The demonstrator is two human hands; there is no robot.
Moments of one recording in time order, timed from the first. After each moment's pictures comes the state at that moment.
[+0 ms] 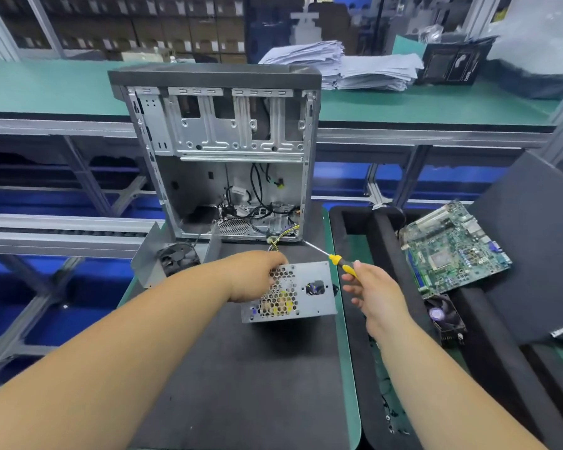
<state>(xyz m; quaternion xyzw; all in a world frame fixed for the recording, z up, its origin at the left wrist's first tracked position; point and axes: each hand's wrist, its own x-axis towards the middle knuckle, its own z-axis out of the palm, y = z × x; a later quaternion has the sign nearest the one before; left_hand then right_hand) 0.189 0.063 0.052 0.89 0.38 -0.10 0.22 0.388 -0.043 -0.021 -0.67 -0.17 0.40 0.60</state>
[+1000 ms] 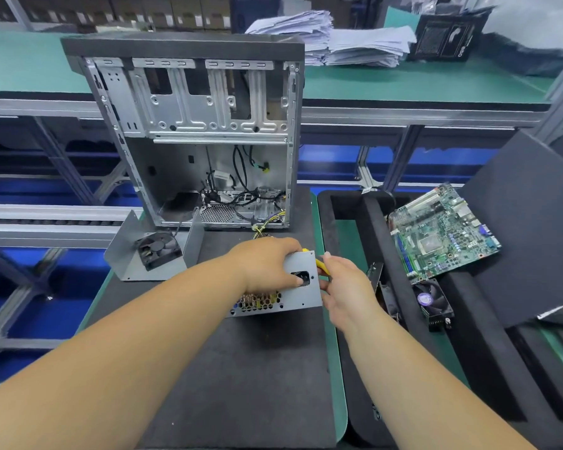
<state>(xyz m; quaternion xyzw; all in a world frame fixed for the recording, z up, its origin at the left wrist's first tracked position) 0.233 0.056 0.038 0.91 0.37 -0.07 0.20 0.361 -0.032 -0.023 -0.58 -0.10 0.50 0.63</state>
